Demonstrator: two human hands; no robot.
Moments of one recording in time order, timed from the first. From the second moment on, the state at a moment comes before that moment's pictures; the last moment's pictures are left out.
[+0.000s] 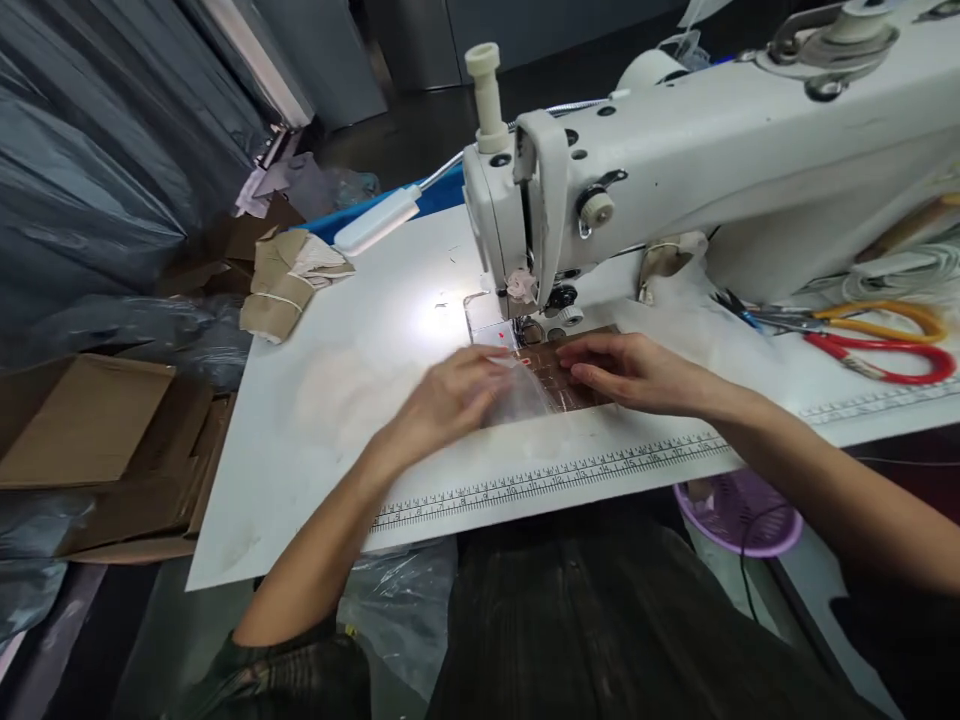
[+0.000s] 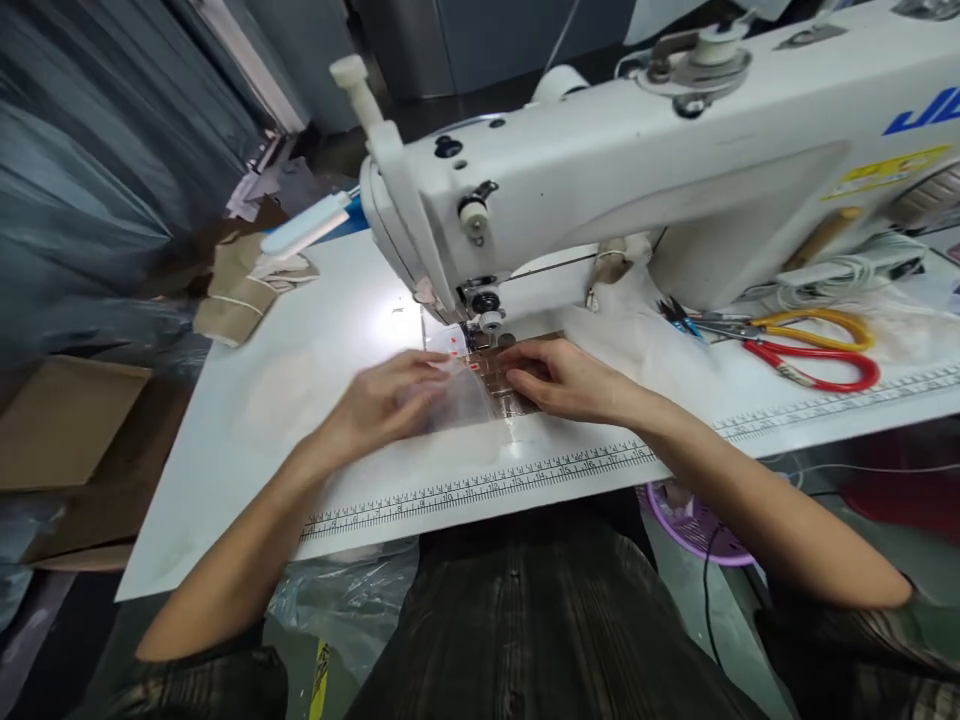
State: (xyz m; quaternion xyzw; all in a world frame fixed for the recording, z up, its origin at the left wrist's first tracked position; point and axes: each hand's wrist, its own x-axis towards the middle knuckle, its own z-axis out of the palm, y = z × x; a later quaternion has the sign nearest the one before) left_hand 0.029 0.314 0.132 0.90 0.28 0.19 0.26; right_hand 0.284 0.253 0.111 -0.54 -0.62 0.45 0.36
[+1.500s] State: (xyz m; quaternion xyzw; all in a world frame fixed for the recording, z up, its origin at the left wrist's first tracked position) left_hand -0.004 0.380 0.131 0.65 0.41 0.36 0.53; right_hand 0.159 0.308 0.096 -0.56 -0.57 0.39 0.47
